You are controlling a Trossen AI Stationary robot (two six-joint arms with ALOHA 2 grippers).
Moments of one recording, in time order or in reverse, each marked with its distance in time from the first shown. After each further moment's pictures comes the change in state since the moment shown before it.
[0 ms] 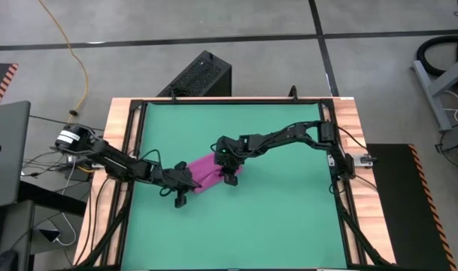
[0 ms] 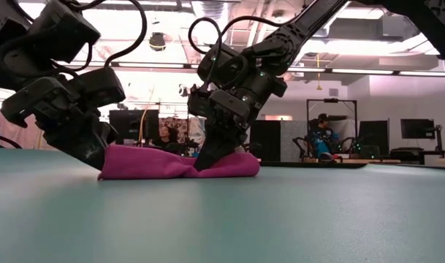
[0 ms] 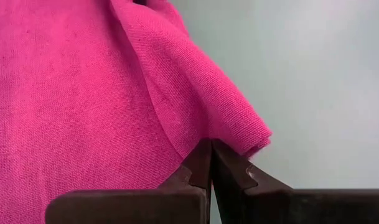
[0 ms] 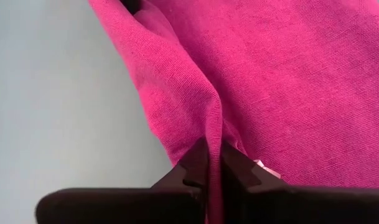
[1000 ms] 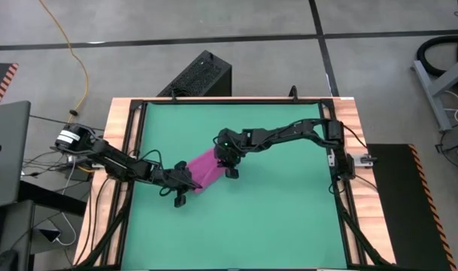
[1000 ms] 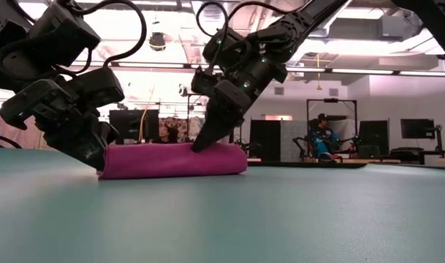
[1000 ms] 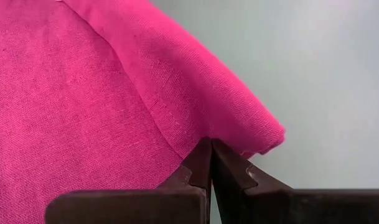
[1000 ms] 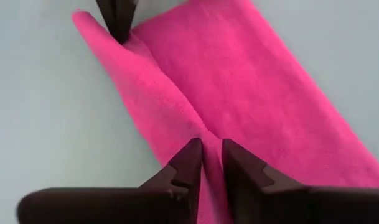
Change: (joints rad) left arm 0.000 0.000 -0.002 -0.048 0.001 0.022; right arm -0.028 -0.091 0.002 0.034 0.055 -0.151
